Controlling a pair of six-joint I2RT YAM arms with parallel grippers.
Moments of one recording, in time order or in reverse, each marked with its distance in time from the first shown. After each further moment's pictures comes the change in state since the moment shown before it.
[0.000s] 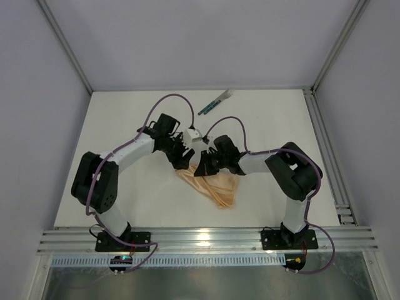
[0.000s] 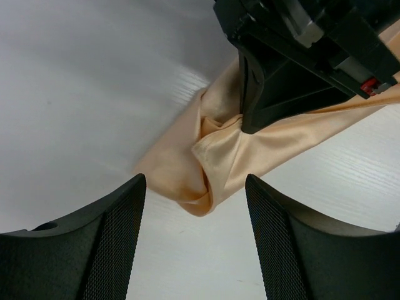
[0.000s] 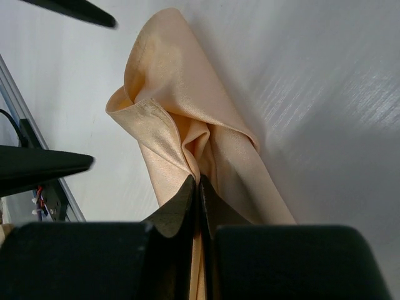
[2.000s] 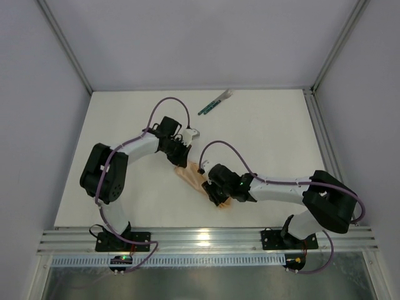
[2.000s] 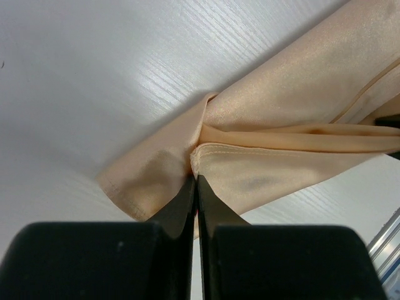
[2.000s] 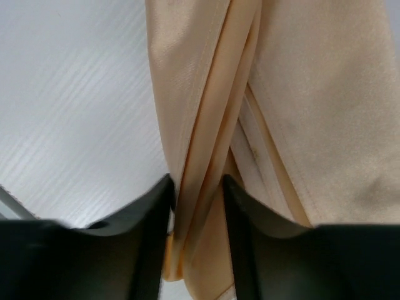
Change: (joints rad) left arm 0.010 0.138 -0.018 0.072 -0.002 -0.251; right arm 0.330 -0.405 -0.200 -0.425 0.525 -0.335
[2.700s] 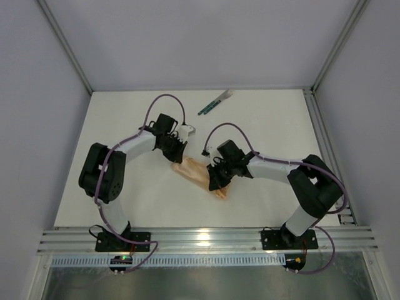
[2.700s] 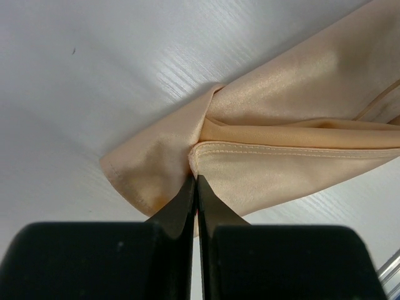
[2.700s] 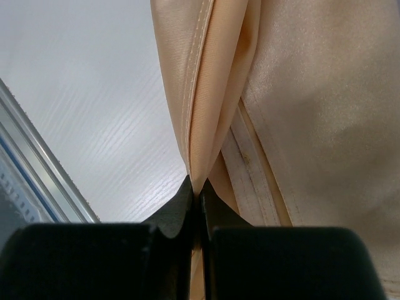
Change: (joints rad) left arm 0.035 0.000 0.015 -0.001 -0.063 0.011; right arm -0.281 0.146 0.150 -0.070 -0.461 -0.082
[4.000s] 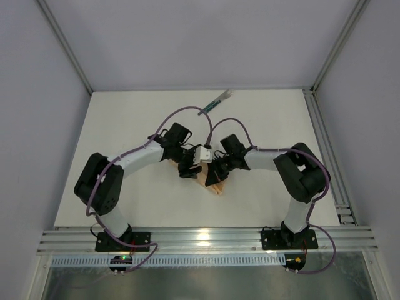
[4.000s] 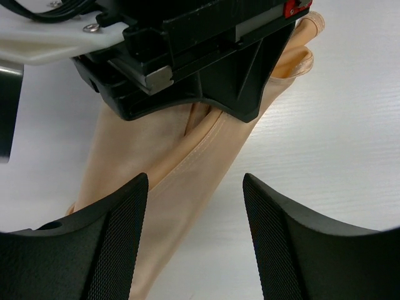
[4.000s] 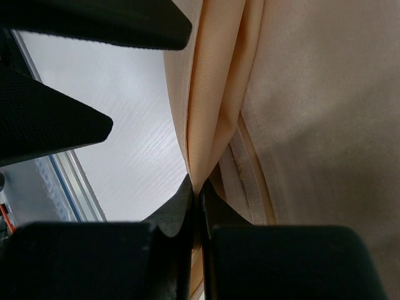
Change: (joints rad) left arm -0.180 -0.119 -0.064 -0.013 0.212 0.603; right arm -0.127 0.198 0.074 0.113 -0.282 -0.004
